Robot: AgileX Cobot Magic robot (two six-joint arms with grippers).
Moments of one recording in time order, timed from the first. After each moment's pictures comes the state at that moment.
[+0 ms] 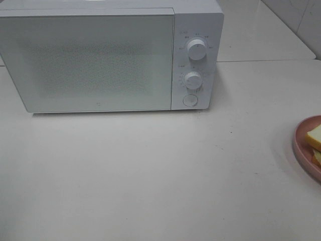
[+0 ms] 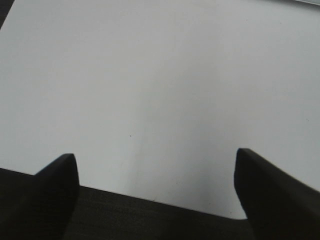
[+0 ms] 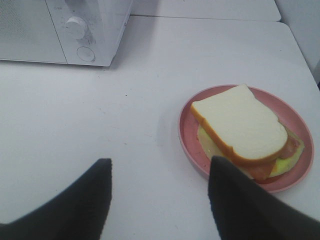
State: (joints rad) left arm 0.23 0.33 -0.52 -0.08 1.09 0.04; right arm 0.07 -0.01 -0.50 0.04 1.01 -0.03
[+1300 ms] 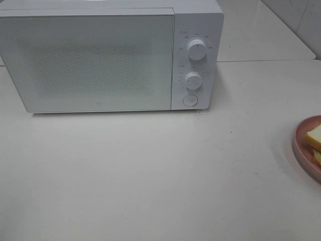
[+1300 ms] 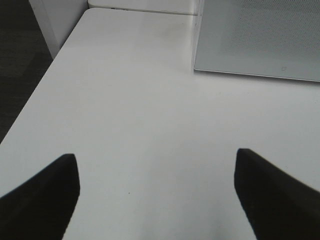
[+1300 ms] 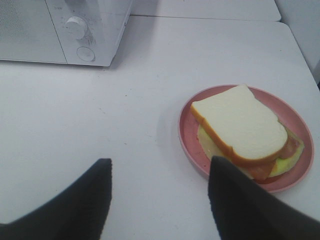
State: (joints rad) left arm 0.18 0.00 -0.52 -0.08 1.08 0.06; right arm 0.07 -0.01 -0.50 0.04 1.01 -0.03
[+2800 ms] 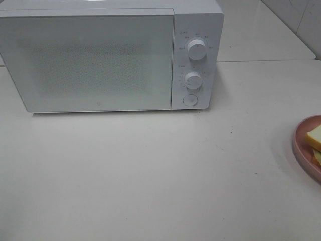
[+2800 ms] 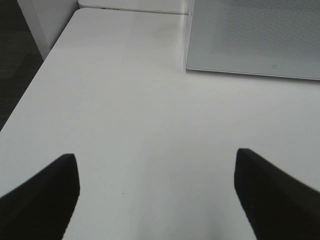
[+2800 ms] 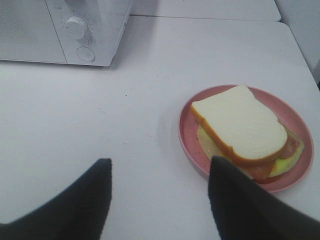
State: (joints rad) left arm 0.14 0.00 -0.52 -0.07 1.08 0.04; right arm 0.07 -0.01 -0.50 0.04 1.01 -0.03
